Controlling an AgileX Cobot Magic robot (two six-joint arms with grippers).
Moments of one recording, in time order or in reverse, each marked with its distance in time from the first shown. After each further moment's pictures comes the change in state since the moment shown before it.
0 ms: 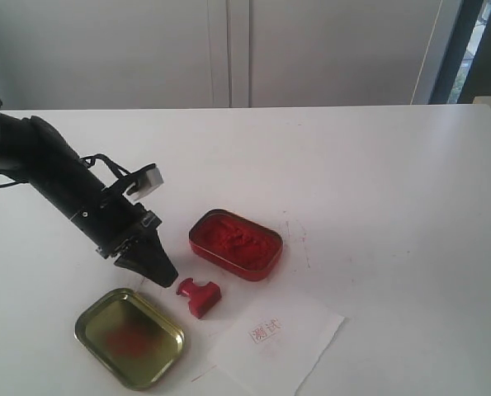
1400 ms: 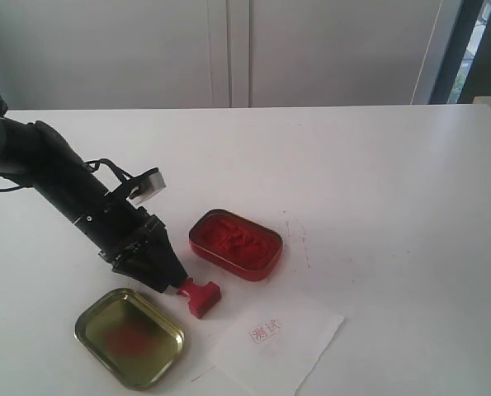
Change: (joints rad) left arm -0.007 0.020 0.000 -0.008 -0.020 0.000; right arm 0.000 0.000 0.000 0.000 0.000 0.000
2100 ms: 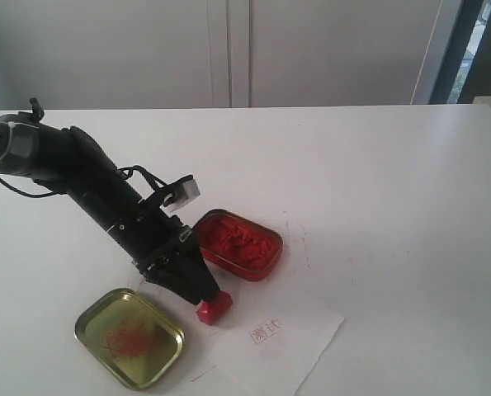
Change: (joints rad) left arm -0.115 0.000 0.000 -0.061 0.000 0.011; right arm 0.000 0.000 0.000 0.000 0.000 0.000
